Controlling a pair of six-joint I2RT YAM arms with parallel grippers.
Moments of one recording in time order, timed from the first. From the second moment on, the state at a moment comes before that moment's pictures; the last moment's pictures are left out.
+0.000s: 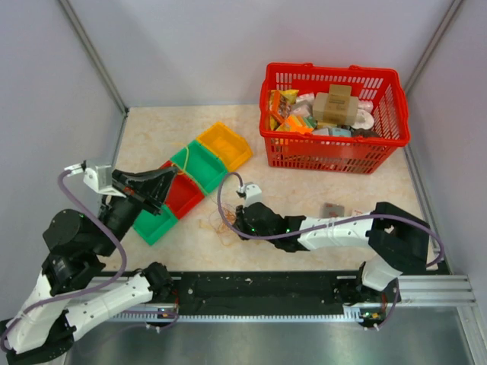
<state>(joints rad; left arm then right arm) -0.90 0.49 1.10 -0.35 -0.28 -0.29 1.20 1.60 0.88 0.18 0.28 0.61</state>
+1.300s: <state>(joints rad) -0.91 0.59 1.40 -0.25 -0.36 0.05 0.91 0.89 0.31 -0.16 0.52 0.82</state>
